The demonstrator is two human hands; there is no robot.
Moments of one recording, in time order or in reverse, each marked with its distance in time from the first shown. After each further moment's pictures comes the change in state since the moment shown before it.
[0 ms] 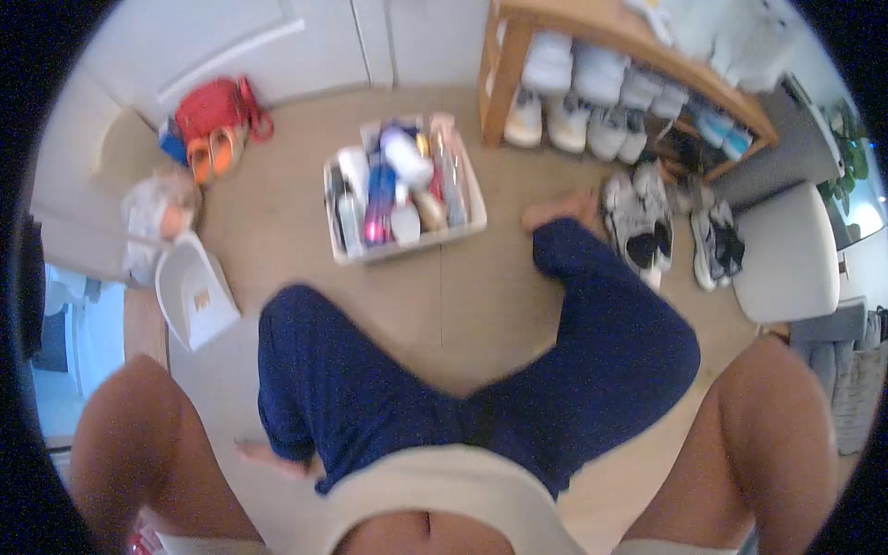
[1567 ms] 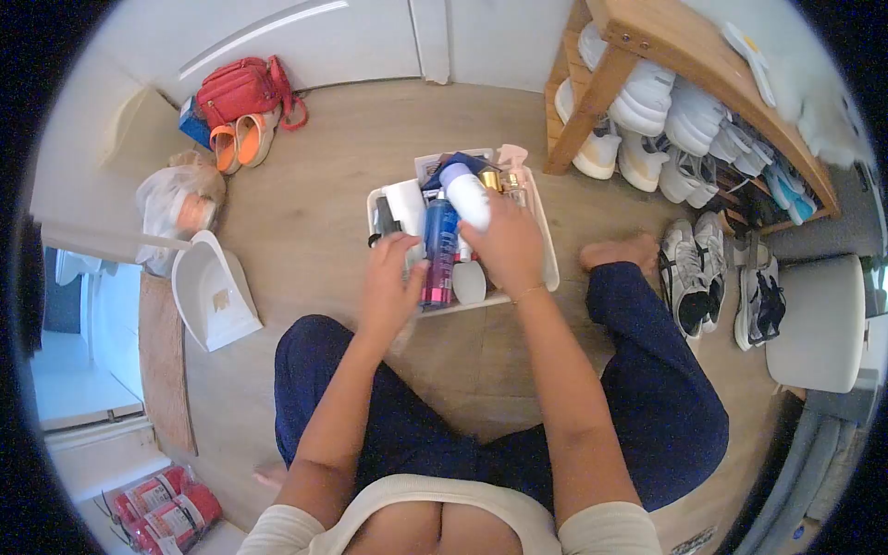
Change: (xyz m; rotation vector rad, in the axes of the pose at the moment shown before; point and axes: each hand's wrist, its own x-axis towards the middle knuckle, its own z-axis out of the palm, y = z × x) left_hand -0.070 -0.115 0.268 -0.040 -0.004 -0.728; right_hand -0.137 -0.408 0.170 0.439 -0.388 -0.524
